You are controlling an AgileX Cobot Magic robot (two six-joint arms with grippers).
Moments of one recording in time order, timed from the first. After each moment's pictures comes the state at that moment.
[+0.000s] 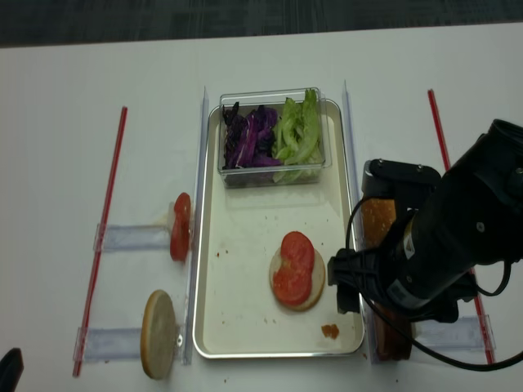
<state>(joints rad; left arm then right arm) -0.08 -0.02 -0.49 0.04 1.18 0.00 0.68 1.36 -0.73 0.17 0.87 0.63</state>
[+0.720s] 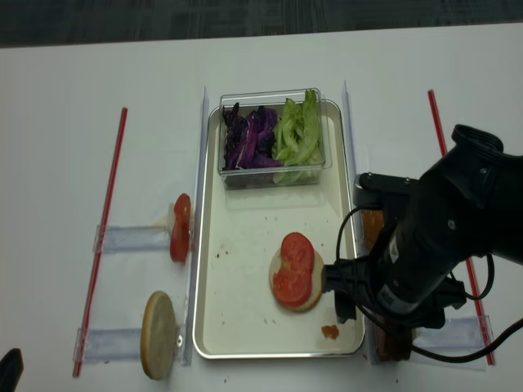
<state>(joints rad) -0.08 -0.02 -0.49 0.04 1.18 0.00 0.68 1.44 -0.73 0.20 0.85 0.62</state>
